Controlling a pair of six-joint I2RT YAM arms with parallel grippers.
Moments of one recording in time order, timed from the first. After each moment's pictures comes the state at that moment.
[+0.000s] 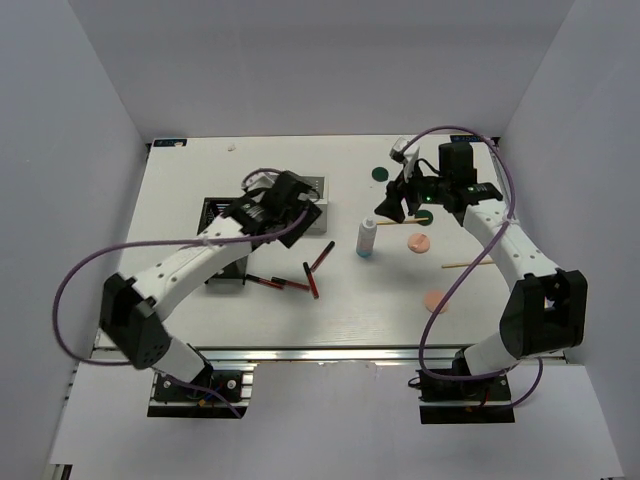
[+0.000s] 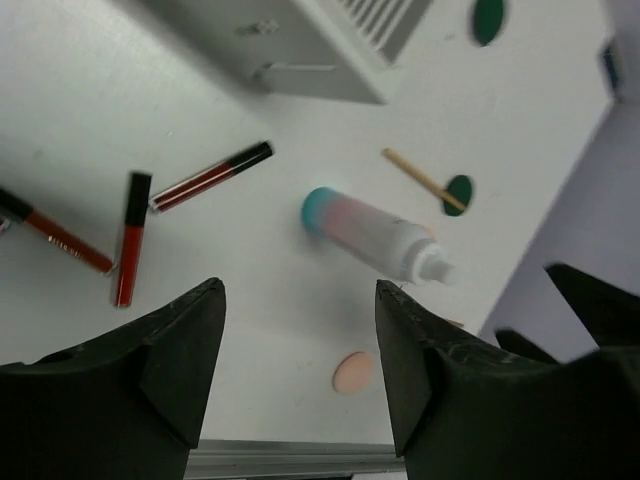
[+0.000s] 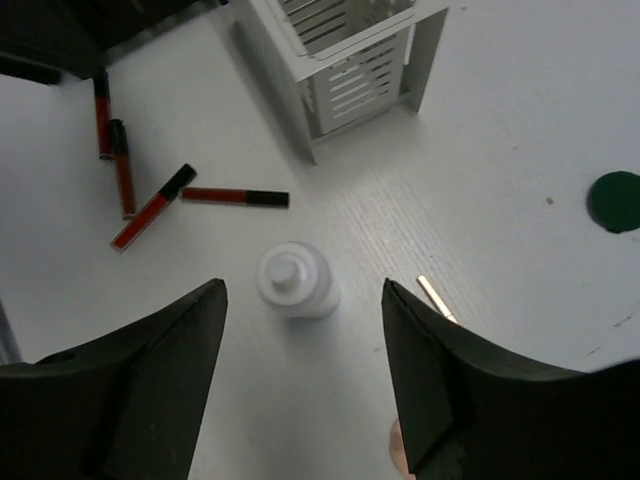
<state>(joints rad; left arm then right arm) -0.72 1.48 1.36 -0.71 -0.34 -1.34 0.24 1.50 1.25 -0.39 -0.76 -0.43</state>
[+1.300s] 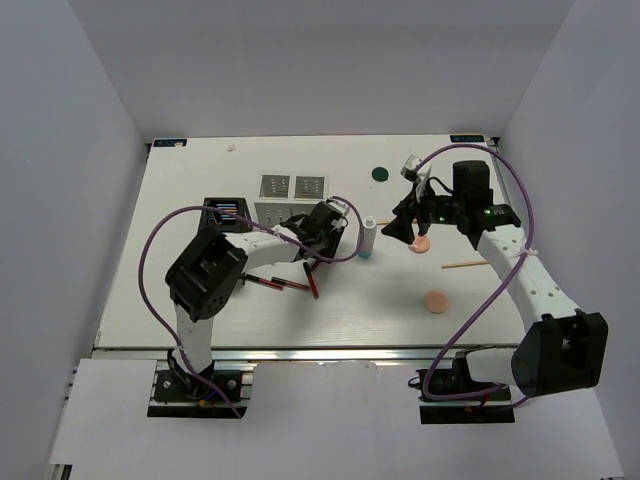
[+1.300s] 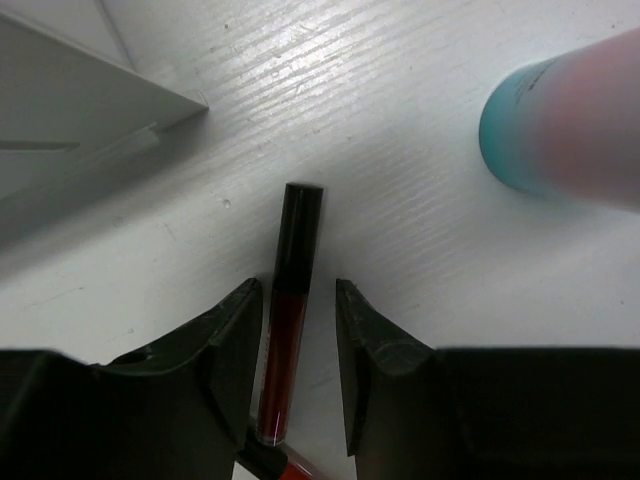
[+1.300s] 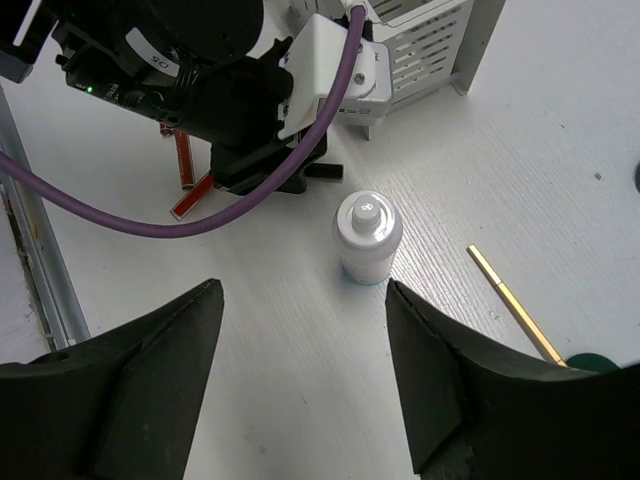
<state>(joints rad) -0.75 1.95 1.22 -0.18 -0.15 -0.23 0.21 1.29 1.09 -0.47 -0.84 -0.43</state>
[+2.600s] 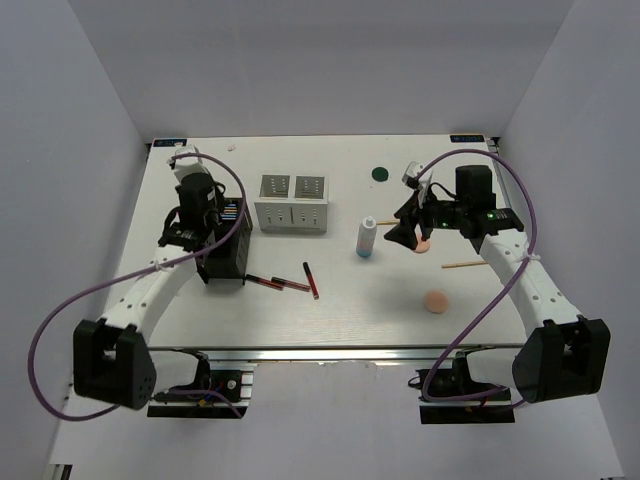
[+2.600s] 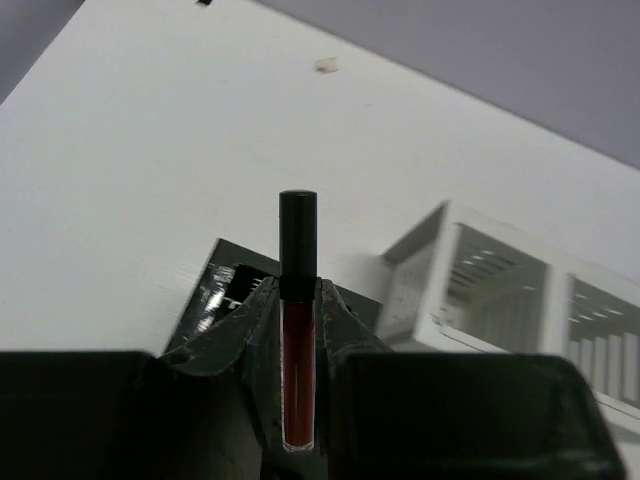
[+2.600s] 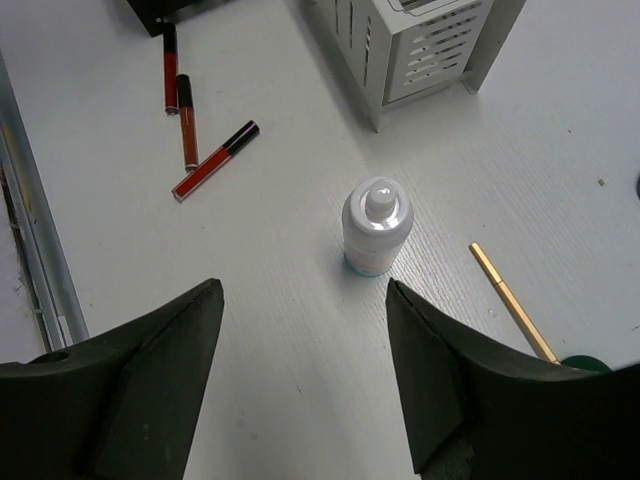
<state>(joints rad) -0.25 1.22 0.91 0.02 -0.42 -0.38 0.19 1.26 1.06 -0.50 -0.87 -0.51</state>
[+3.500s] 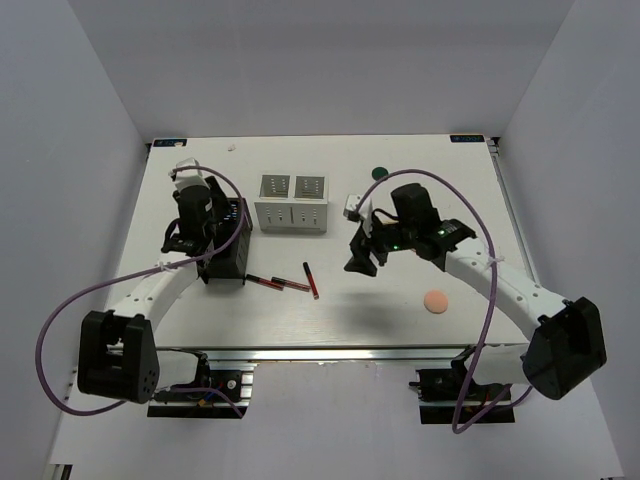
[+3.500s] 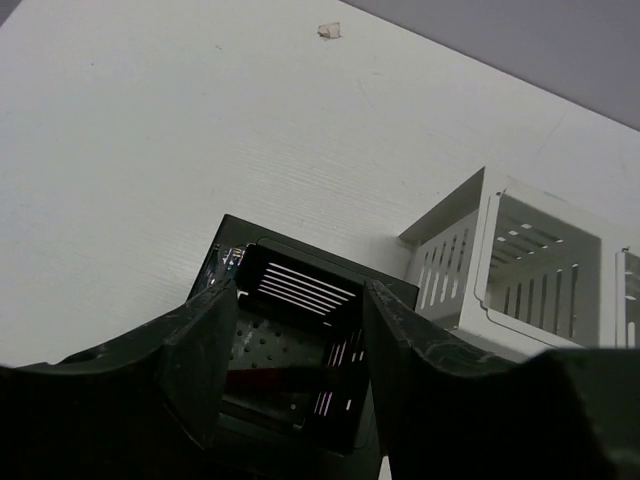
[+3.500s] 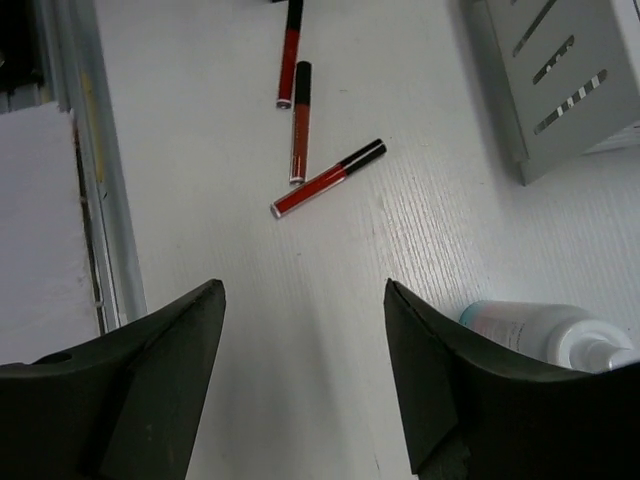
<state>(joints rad) -0.17 1.28 0.77 0.19 -0.34 -0.36 0.56 1.29 1.02 -0.46 -0.74 -0.49</state>
